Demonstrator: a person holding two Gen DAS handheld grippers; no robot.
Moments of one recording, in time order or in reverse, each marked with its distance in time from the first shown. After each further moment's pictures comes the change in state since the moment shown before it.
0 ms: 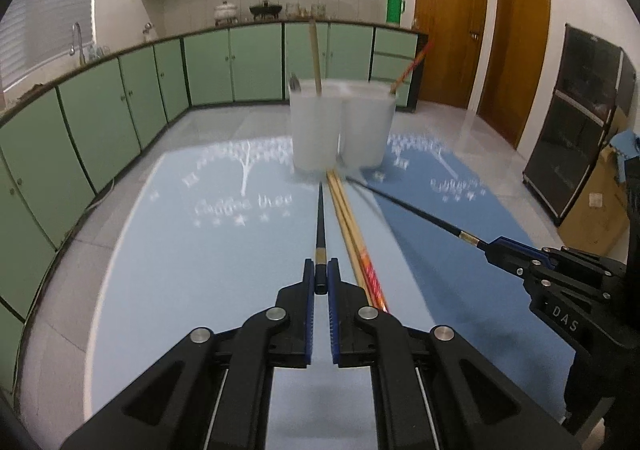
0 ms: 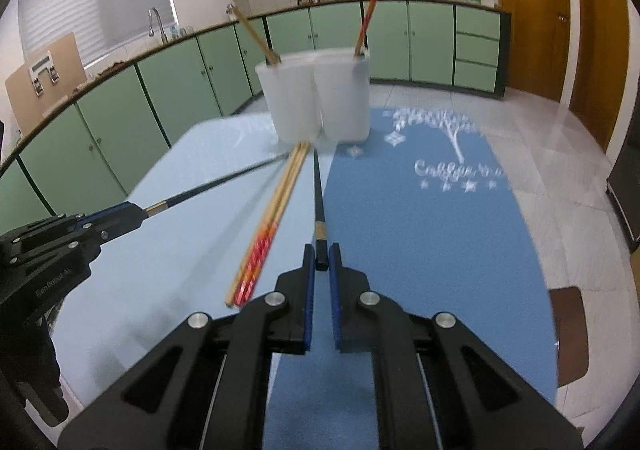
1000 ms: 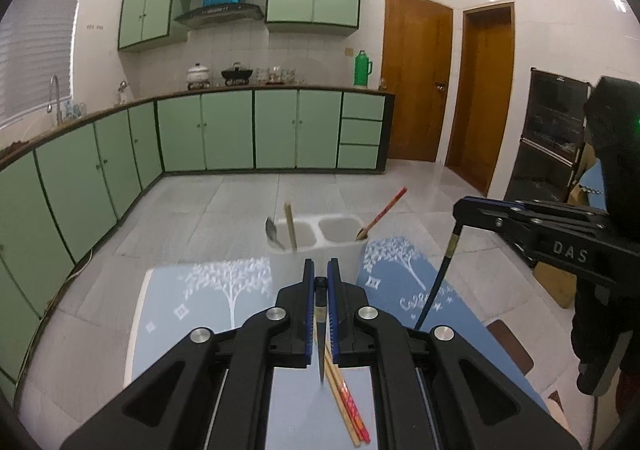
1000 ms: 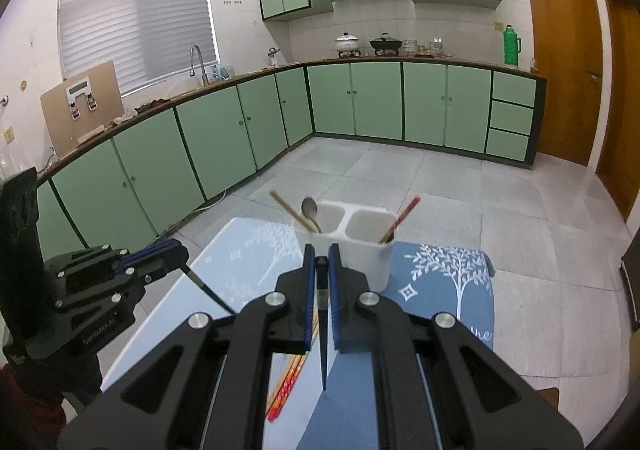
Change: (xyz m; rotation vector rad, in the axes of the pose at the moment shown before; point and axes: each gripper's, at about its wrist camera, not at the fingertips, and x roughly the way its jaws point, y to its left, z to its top) left arm -0.033 -0.003 0.125 0.059 -0.211 -0.112; right arm -0.054 0.004 0.169 -0.104 -0.141 0.112
